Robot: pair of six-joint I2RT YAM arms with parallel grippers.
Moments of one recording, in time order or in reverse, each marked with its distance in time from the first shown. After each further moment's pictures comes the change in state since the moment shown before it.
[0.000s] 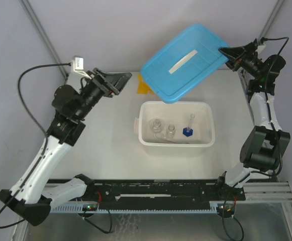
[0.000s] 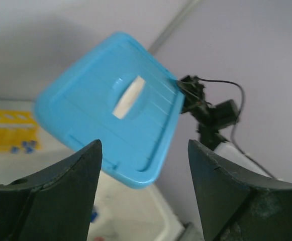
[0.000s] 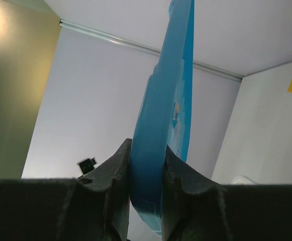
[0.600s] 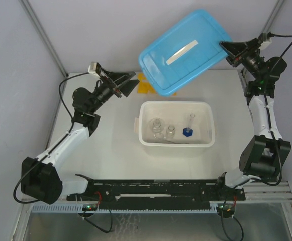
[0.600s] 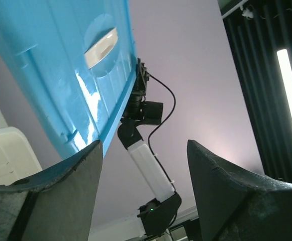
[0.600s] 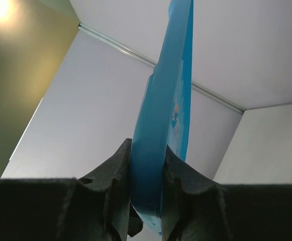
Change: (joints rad) left arm 0.181 0.240 -0.325 0.721 0.451 -0.907; right arm 0.035 -0.108 -0.031 0.061 0.137 -0.063
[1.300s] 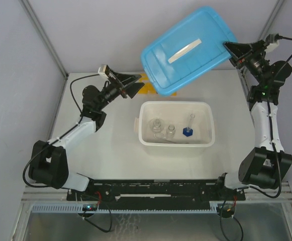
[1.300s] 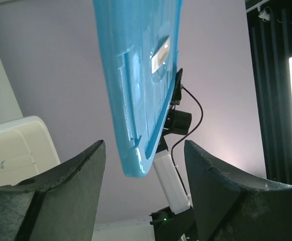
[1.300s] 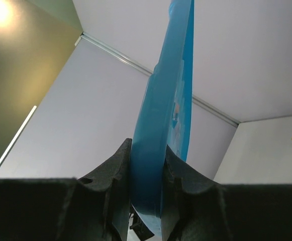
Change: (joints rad) left arm 0.010 0.169 -0.004 0.139 0.049 -0.058; right arm -0.009 -0.116 -0.056 -0.059 0.060 -0.047
